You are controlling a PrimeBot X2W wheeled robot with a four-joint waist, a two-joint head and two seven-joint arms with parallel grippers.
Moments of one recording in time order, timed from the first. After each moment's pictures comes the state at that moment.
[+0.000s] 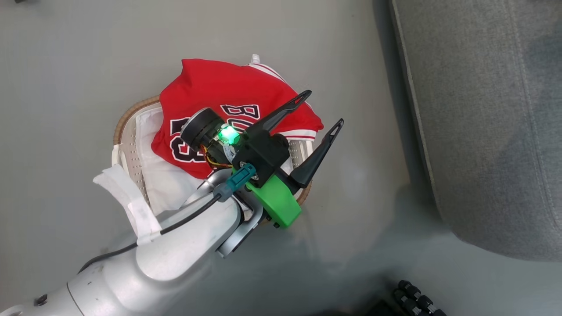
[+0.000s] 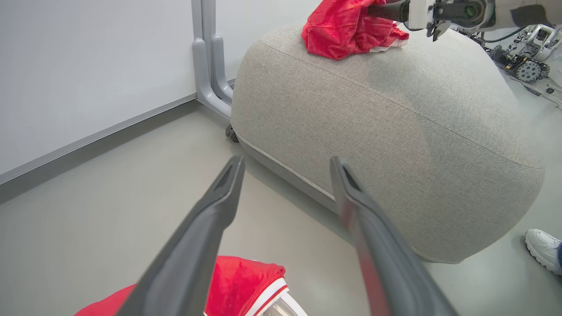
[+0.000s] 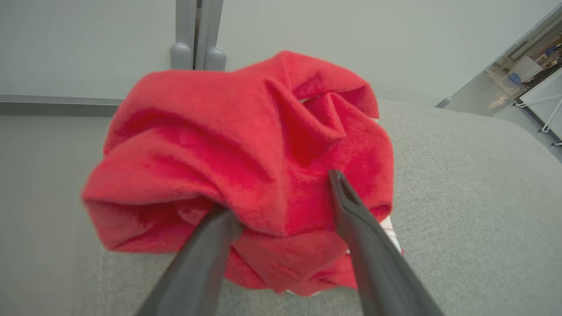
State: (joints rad) left arm -0.85 0.31 -1.10 0.17 -0.59 0.08 -0.17; right arm -1.18 -0.47 -0.01 1.13 0.13 0.13 -0.26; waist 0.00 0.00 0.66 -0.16
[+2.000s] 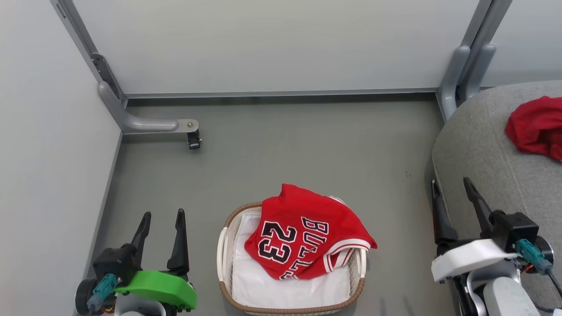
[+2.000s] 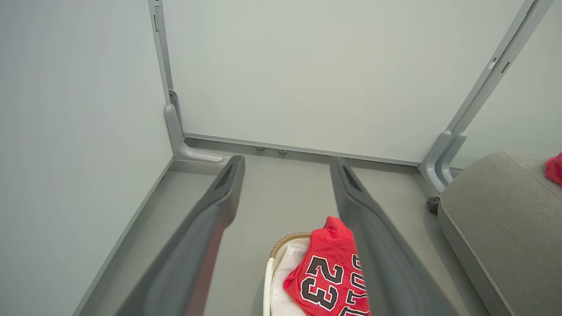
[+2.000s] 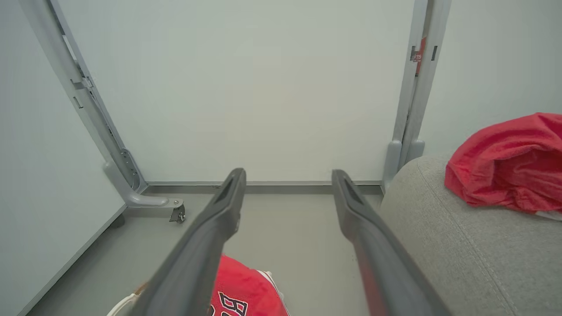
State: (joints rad) left arm -0.09 0.19 -0.31 0.27 -0.48 0.04 -0.26; right arm -0.12 -0.05 -0.03 0.23 0.16 0.13 -0.26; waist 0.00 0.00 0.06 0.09
